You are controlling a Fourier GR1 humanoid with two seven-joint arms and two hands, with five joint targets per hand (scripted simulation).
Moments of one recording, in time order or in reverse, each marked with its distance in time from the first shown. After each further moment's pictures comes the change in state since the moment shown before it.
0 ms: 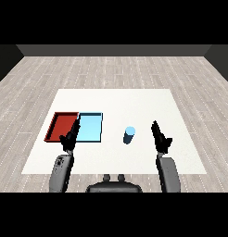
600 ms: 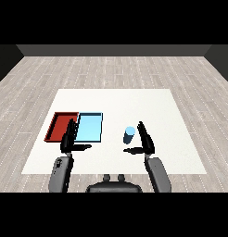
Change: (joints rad) left arm 0.034 -0.027 0.037 -0.020 0.033 -0.015 -0.253; right arm -0.004 0.053 0.210 0.034 -0.026 -0.067 -0.184
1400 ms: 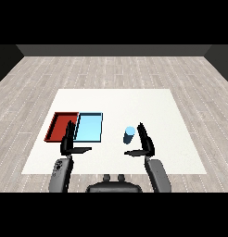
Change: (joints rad) left arm 0.027 -0.002 0.006 0.036 -0.009 -0.009 -0.156; right arm 0.026 -0.005 0.006 0.023 -0.039 0.046 -0.126
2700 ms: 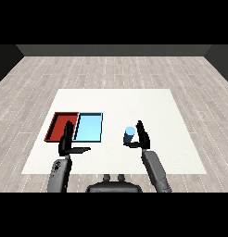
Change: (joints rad) left arm 0.013 0.011 0.011 -0.030 -0.003 -0.007 0.023; right arm -0.196 0.008 -0.078 0.342 -0.096 -0.069 -0.021
